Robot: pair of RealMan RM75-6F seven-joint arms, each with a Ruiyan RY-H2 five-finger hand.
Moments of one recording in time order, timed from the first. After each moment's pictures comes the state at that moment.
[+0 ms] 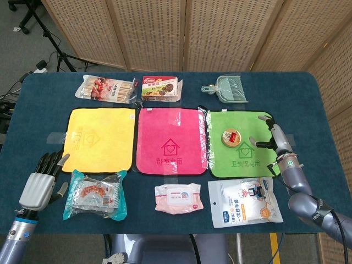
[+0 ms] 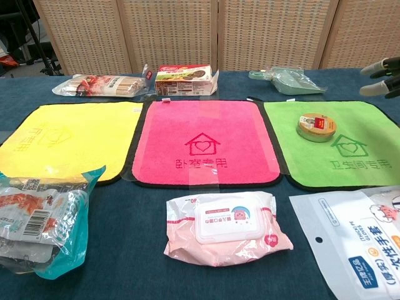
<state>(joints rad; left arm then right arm) -0.18 -1.34 0.00 -1.44 1.59 1.44 0.07 0.63 -1.24 0.42 -1.52 -0.47 0.69 0.12</state>
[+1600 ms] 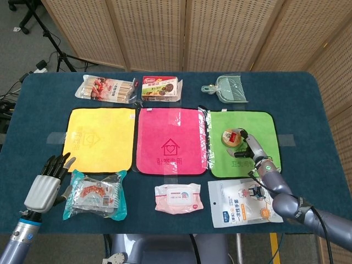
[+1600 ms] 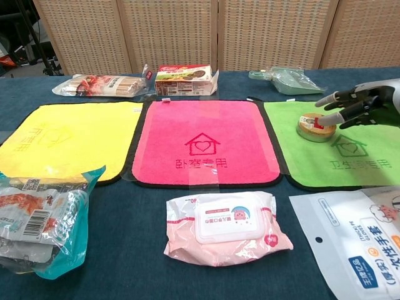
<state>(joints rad) -0.19 -1.35 0.02 -1.44 1.61 1.43 0.07 0.73 -1.32 0.34 -1.52 -0.46 0.62 0.17</state>
